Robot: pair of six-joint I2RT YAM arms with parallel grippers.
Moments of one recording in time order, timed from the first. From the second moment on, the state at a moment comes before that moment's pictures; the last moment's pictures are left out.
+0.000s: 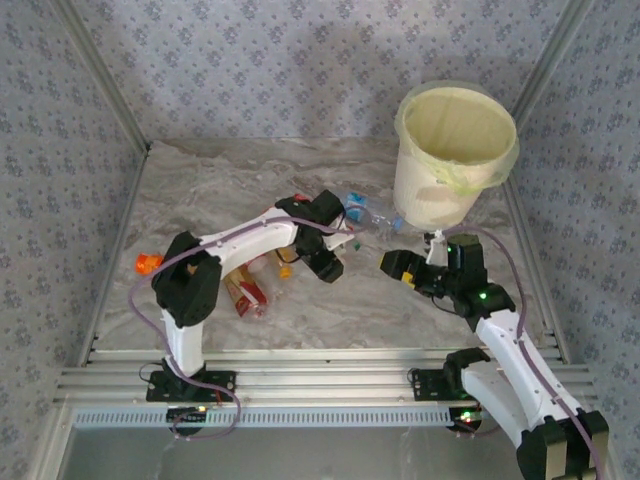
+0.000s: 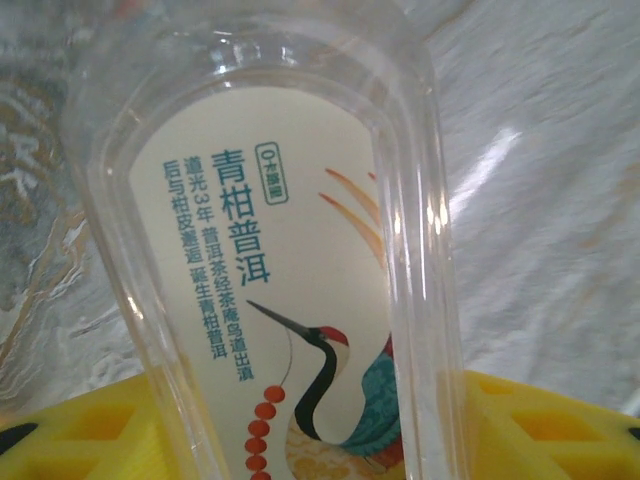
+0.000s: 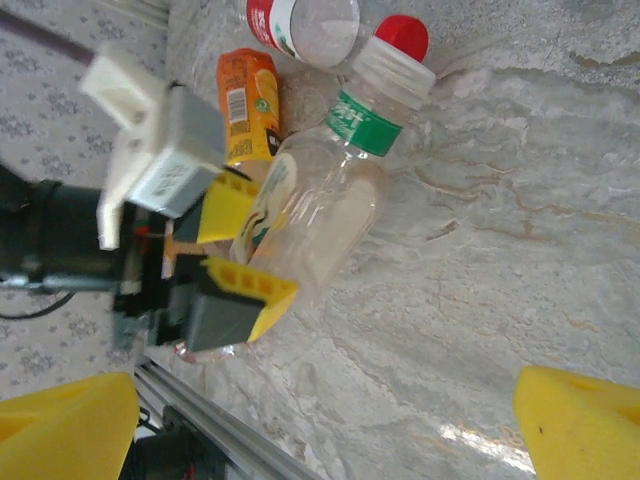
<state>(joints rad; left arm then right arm) -0.82 1.89 1.52 -0.94 0.22 0.08 0.22 0.78 0.53 -0.41 -0.60 0.71</state>
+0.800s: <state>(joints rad) -0.84 1.60 1.33 -0.54 0.55 -0.18 0.23 0.92 0.86 -0.36 -0.45 0.84</state>
